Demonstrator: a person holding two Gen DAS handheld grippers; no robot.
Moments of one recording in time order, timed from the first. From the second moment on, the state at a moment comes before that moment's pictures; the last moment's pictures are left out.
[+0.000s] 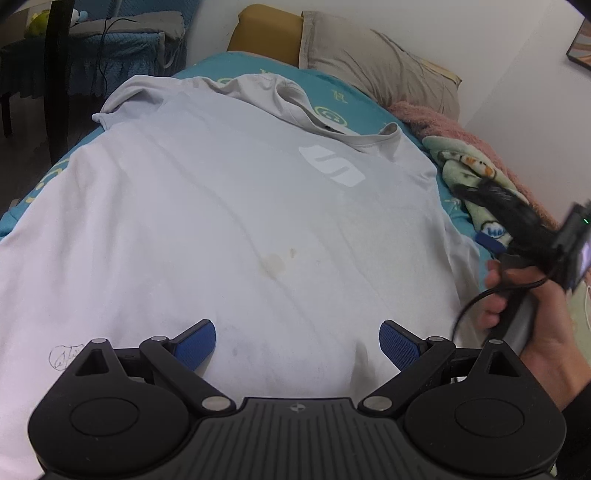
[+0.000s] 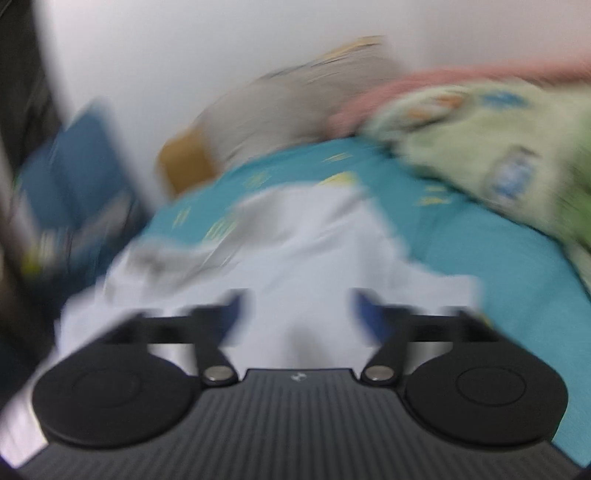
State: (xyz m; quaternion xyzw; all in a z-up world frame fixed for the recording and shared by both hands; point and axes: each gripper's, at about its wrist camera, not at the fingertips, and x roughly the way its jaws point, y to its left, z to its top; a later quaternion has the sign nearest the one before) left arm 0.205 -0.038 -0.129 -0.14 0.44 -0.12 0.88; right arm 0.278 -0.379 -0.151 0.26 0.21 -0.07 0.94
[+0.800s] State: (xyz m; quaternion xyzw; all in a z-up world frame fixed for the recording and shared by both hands) left arm 0.207 -0.037 -0.119 -0.12 0.40 -0.10 0.90; right arm 0.324 -0.222 -0.165 -0.13 0.26 0.07 0.96
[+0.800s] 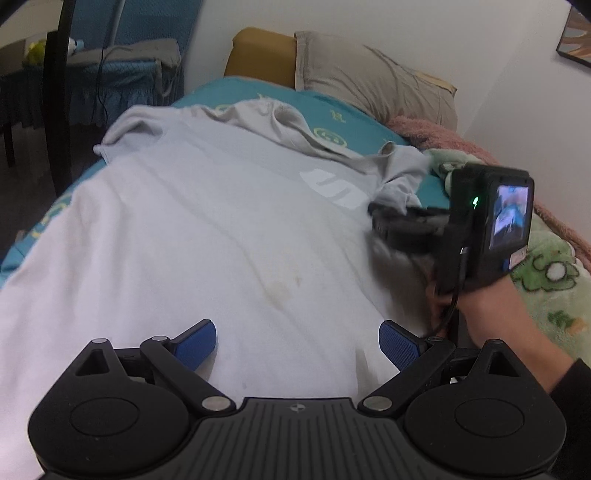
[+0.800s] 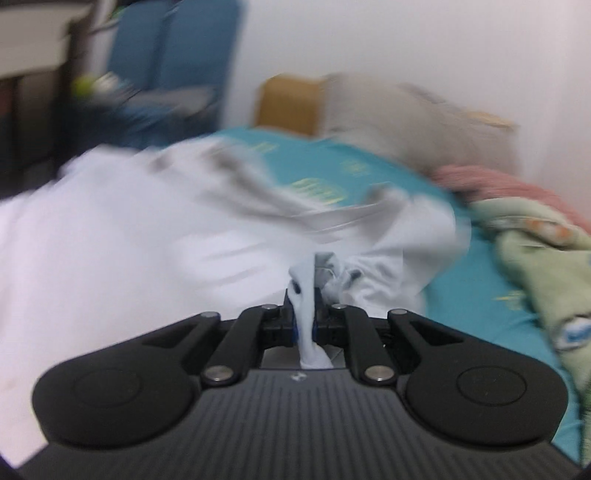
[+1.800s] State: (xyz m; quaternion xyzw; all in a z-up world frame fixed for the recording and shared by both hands) left arm 0.183 -0.080 -0.123 0.07 0.34 -0.11 0.93; right arm 0.050 -0.283 -0.044 0.22 0.24 -0.09 0.94
